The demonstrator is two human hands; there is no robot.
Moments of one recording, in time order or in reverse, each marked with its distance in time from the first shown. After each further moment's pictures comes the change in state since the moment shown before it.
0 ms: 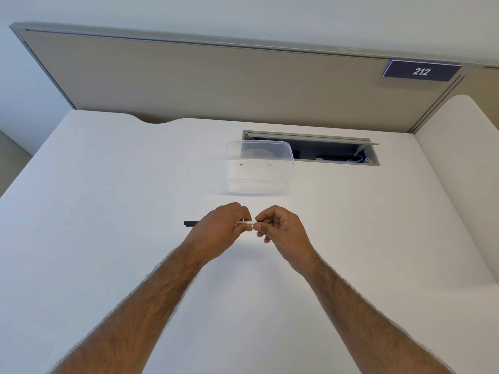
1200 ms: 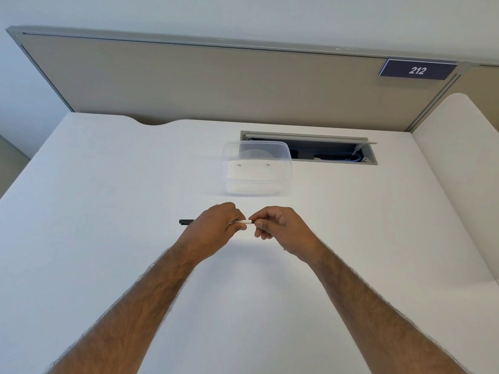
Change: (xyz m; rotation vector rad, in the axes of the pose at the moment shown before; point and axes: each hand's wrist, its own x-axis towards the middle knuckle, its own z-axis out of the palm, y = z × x) left_hand -0.001 -0.006 -0.004 0.007 0.009 0.010; right_hand 0.009 -0.013 -0.016 -0.173 -0.215 -0.002
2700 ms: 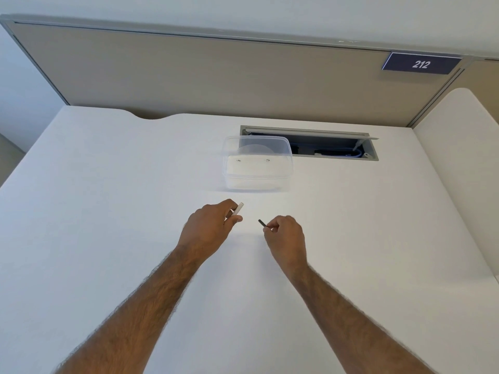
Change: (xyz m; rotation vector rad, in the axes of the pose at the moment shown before) left_hand -0.005 0.005 0.005 0.075 0.075 -0.323; right_hand 0.004 0.050 0.033 -0.552 0.517 0.193
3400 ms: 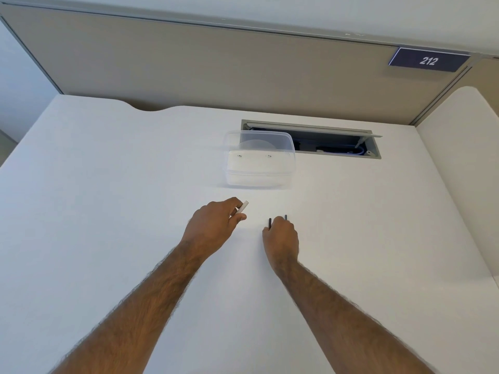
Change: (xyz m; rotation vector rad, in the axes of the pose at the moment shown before) left_hand 0.010 -0.004 0.008 0.005 -0.042 0.024; right_hand 0.013 -0.001 0.031 -0.257 -0.015 0.163
